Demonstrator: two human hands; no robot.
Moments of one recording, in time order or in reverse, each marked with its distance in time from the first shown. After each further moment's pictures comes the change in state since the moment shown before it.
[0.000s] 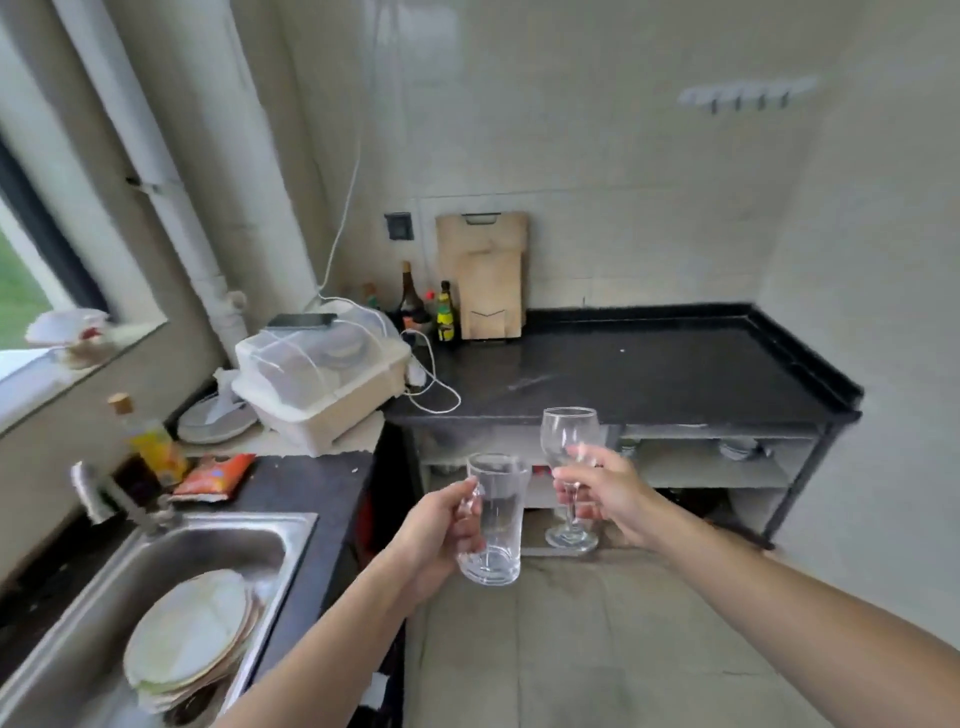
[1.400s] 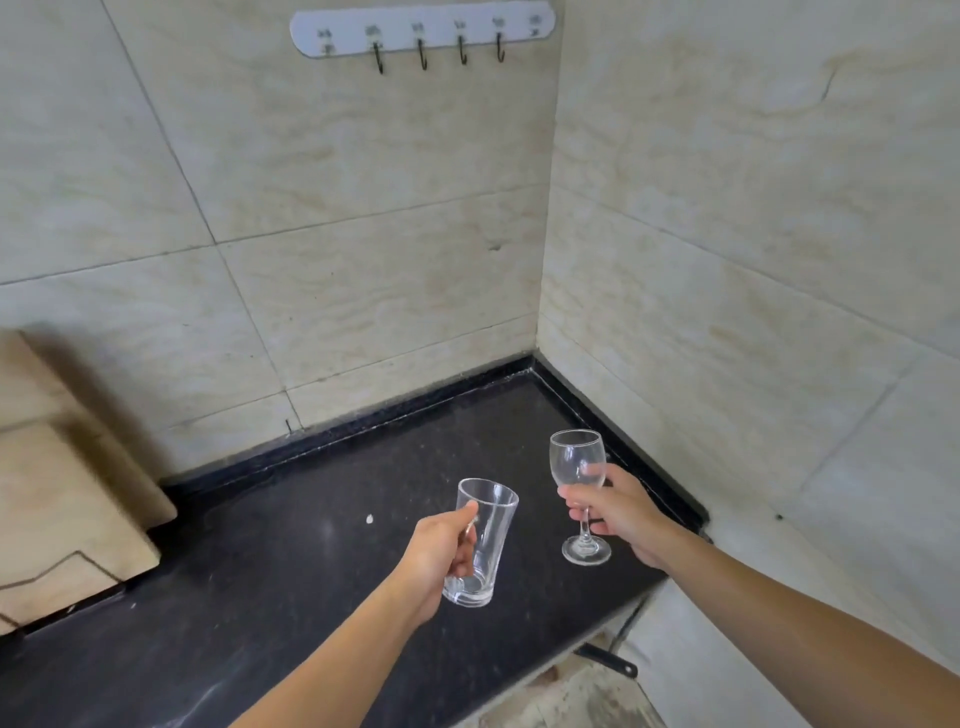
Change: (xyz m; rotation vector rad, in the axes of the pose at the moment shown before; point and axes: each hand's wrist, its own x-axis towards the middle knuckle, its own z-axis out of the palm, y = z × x) left_hand 0.716 0.045 0.429 0.475 -0.233 -0.200; right_hand 0.497 -0.036 -0.557 0.032 0.510 0.199
